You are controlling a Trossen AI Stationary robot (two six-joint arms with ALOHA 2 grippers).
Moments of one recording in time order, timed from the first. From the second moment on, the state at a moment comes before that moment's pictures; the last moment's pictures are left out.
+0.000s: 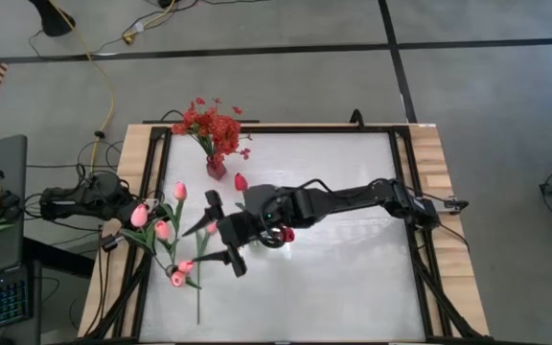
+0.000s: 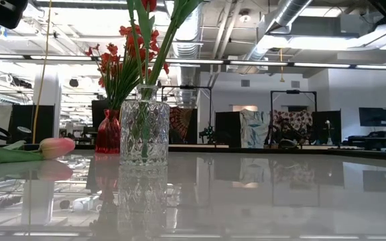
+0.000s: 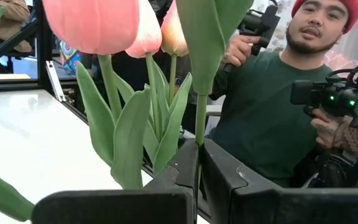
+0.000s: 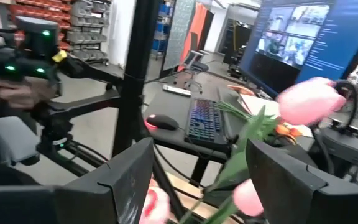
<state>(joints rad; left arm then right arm) -0.09 0.01 0.35 -0.35 0.83 -0.25 0.20 2.21 2.34 -0.13 -0.18 -0.26</state>
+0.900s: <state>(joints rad) -0.09 0.01 0.35 -0.35 0.78 -0.27 0.21 2.21 2.34 -0.17 -0.17 -0.26</state>
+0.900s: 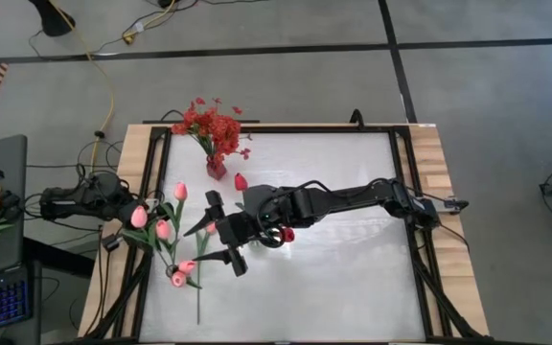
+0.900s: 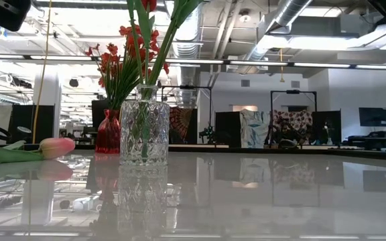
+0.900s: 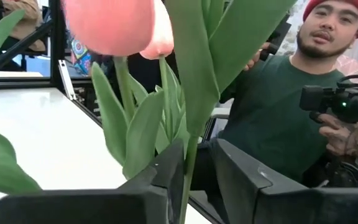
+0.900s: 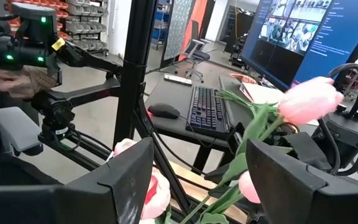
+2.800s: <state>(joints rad) -0.09 0.01 0.42 -0.50 0.76 -0.30 0.19 2.21 2.34 -0.19 -0.17 -0.26</state>
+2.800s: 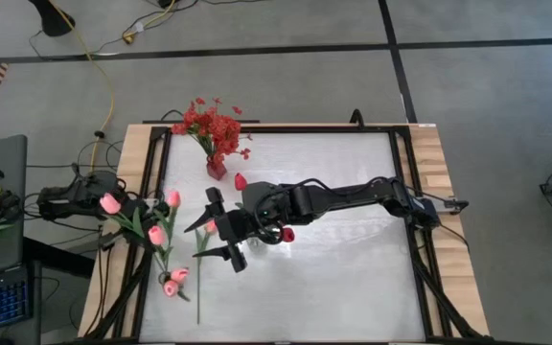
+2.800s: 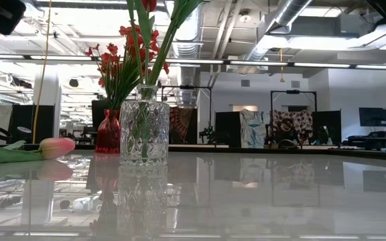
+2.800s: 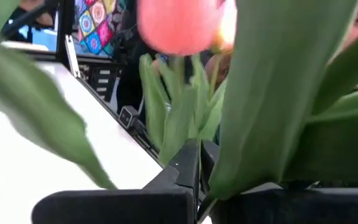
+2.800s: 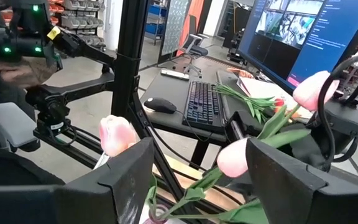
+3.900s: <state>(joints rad) -0.09 0.01 0.45 -0.57 0.77 -0.23 0.19 2.21 2.34 -0.22 -0.17 -0.25</state>
